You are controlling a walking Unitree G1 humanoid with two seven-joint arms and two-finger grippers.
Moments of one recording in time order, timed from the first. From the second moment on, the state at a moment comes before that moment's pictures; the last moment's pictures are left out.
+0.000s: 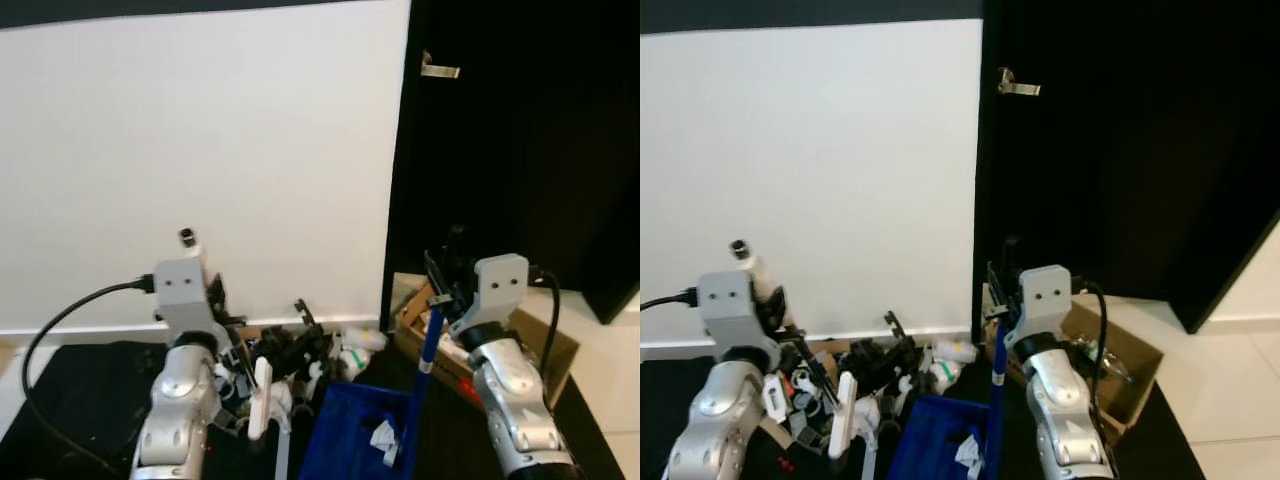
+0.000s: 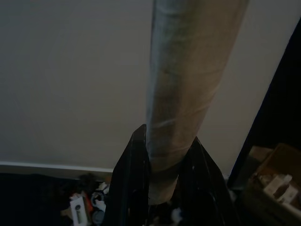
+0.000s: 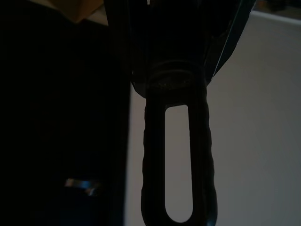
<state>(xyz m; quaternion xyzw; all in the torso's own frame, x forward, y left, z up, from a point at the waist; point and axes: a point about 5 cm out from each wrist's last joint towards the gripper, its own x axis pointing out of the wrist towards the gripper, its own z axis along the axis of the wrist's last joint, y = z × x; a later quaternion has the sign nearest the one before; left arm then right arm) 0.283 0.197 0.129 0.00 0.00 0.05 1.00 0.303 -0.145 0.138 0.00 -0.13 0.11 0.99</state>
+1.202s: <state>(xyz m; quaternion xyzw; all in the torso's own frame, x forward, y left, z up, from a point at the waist) 0.284 0.197 0.128 -0.01 0.00 0.05 1.00 0.302 -0.146 0.135 -0.02 -0.13 0.11 0.99</state>
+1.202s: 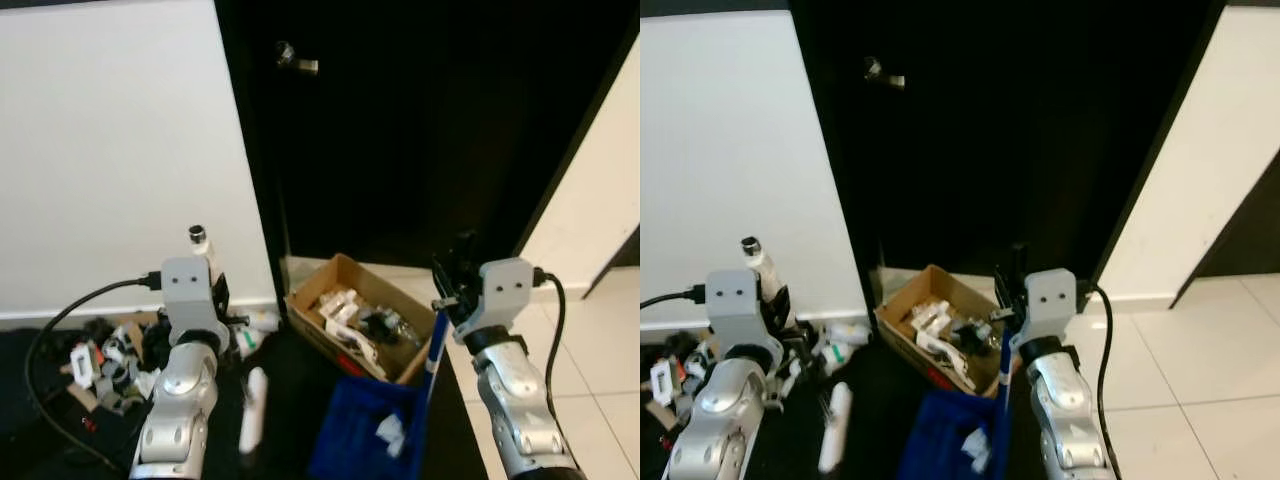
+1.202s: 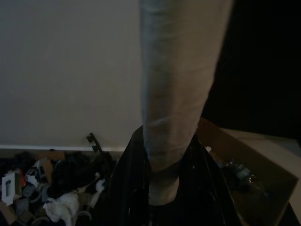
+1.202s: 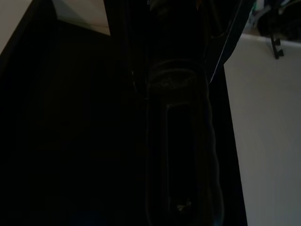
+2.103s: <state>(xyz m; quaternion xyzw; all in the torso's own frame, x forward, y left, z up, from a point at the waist) 0.284 0.198 0.128 -0.01 0.01 0.05 1.00 0.302 -0.144 0.144 -0.02 -0.14 0.11 0.98</state>
